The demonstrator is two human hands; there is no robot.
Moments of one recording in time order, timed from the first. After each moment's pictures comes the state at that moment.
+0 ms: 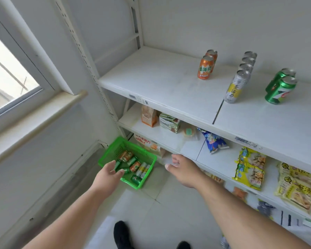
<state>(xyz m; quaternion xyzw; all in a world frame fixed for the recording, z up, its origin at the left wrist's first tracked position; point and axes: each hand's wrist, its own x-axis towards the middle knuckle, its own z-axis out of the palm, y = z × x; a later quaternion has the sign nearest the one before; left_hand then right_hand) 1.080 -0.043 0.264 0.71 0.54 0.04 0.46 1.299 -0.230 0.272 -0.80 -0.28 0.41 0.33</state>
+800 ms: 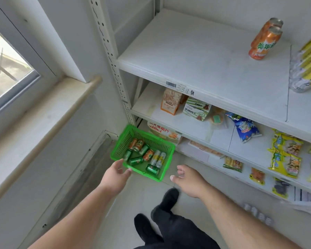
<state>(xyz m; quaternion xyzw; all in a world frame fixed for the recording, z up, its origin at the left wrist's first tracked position) 1.025 0.194 0.179 0.71 0.51 -0.07 0.49 1.198 -0.026 0.167 -0.83 -0.15 0.47 0.24</state>
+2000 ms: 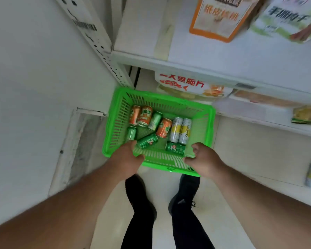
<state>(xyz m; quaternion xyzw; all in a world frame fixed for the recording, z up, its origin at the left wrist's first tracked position) 1.135 0.389 -0.221 0.78 0.36 -0.33 0.39 1.247 0.146 -0.242 -0.85 -0.01 0.50 0.18</state>
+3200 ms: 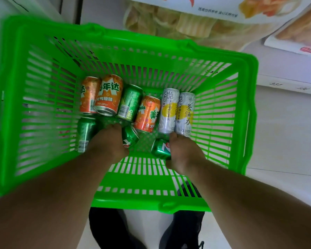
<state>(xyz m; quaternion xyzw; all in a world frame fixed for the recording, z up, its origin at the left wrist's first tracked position) 1.187 0.383 -0.543 0.88 0.20 -0.38 0.18 1.240 0.159 -0.528 -0.88 -0.18 0.44 0.01</state>
